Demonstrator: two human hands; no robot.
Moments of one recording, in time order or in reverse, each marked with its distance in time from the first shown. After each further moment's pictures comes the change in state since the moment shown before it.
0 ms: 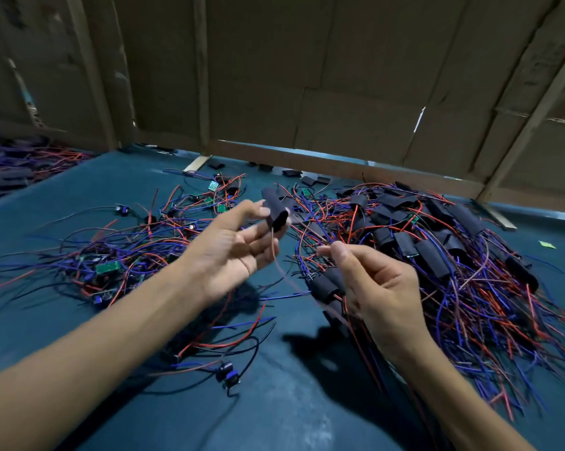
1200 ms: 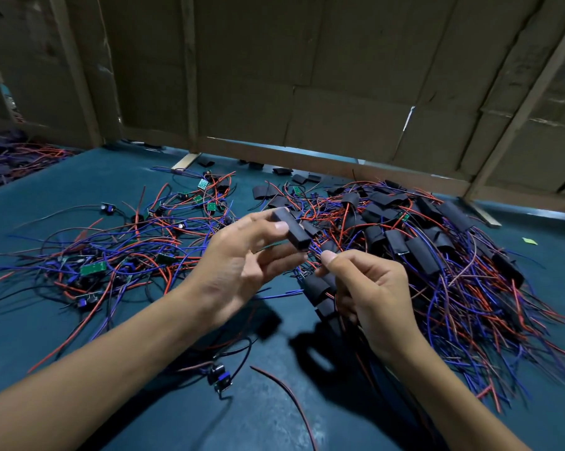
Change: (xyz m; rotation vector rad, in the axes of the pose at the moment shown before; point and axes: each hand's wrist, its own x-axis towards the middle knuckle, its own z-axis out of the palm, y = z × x) left_hand -0.014 -0.027 0.011 0.129 -0.117 0.151; right_hand -0.002 -0.007 0.001 0.013 0.040 0.186
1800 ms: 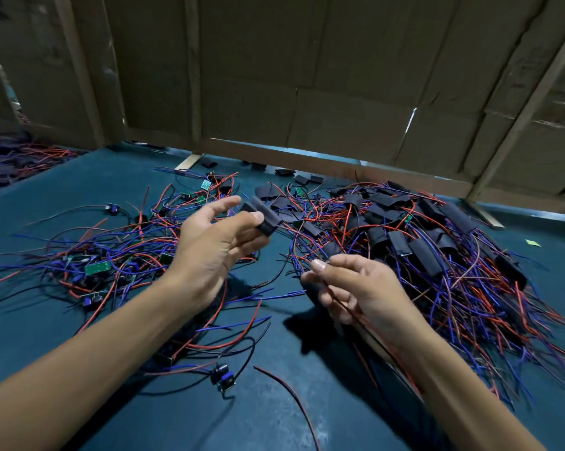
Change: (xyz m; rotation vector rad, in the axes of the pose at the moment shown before) left_hand 0.009 0.018 -0.015 0.115 0.335 0.179; right_hand 0.010 -0.002 -0.001 0.298 -0.107 0.480
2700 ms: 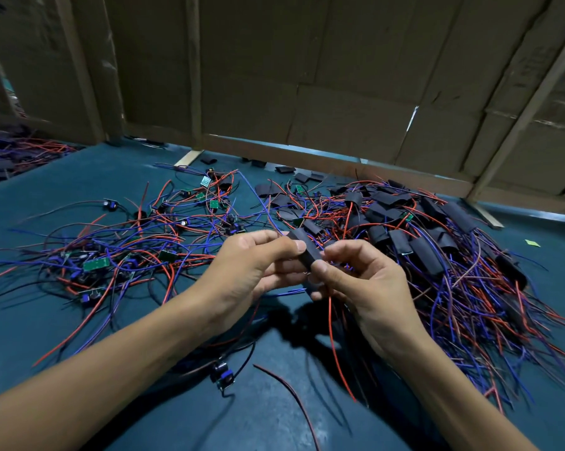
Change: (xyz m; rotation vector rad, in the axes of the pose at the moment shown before) left_hand -0.024 -0.022 0.013 0.184 -0.302 -0.182; right_hand -0.001 0.011 -0.002 -0.009 0.014 -0.339
